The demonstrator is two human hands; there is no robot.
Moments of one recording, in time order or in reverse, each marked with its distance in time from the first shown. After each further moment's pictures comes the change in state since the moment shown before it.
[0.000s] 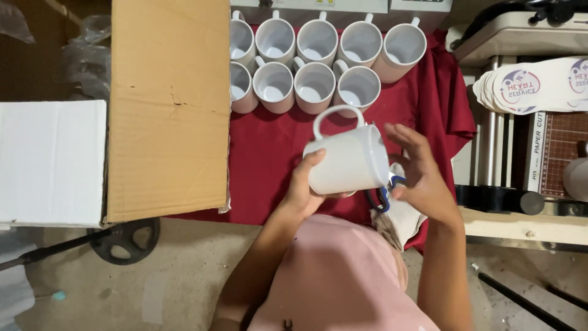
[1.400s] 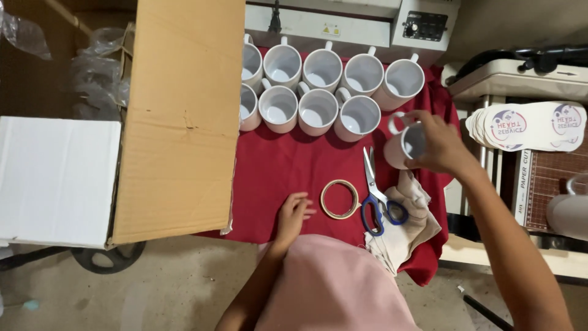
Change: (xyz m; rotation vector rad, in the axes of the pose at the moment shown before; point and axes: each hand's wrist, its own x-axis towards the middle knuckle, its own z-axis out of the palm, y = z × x) left_hand 0.022 -0.137 -0.175 0.571 0.261 0.034; right_hand 0.114 0.026 -0.101 -1.262 -0.222 0.222
